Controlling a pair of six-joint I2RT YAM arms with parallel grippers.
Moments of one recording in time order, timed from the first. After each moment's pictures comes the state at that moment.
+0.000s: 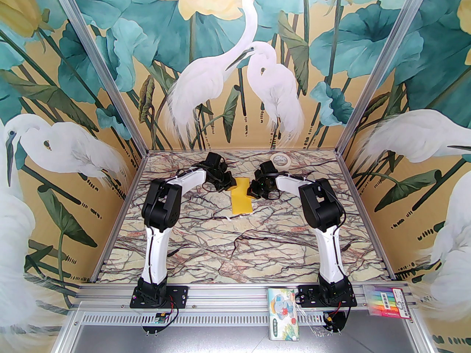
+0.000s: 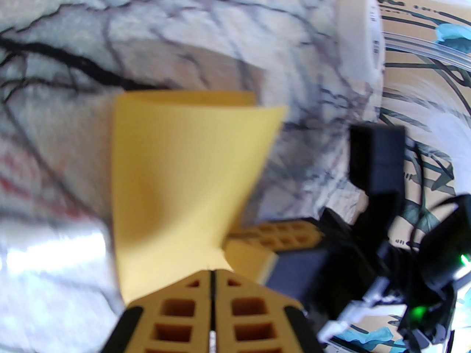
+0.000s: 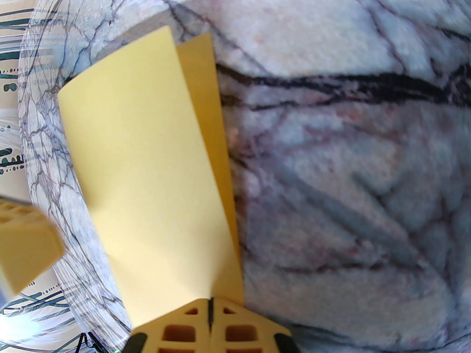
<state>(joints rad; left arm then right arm) -0.36 2.25 1.69 -0.51 0.58 -0.70 0.38 2.22 1.52 -0.41 -0.55 0.62</state>
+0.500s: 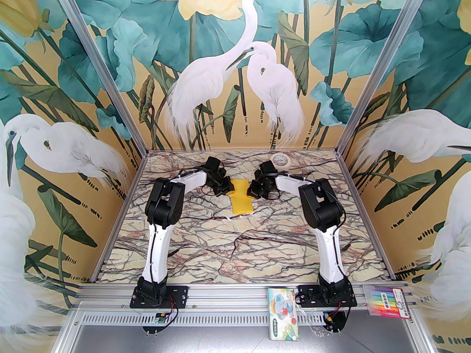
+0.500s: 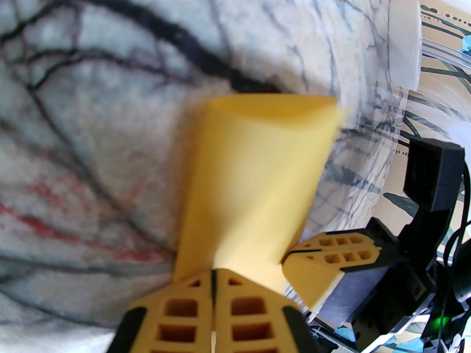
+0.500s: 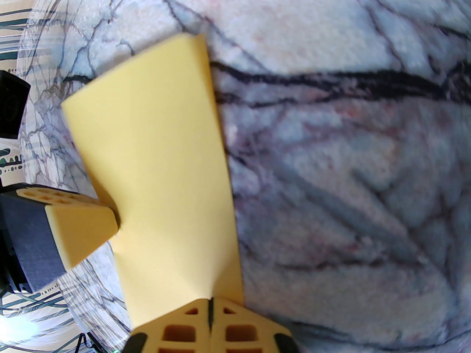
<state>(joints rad) -0.34 2.29 1.68 -0.51 0.58 -0.67 0.40 2.21 1.53 -0.43 -0.53 0.62</state>
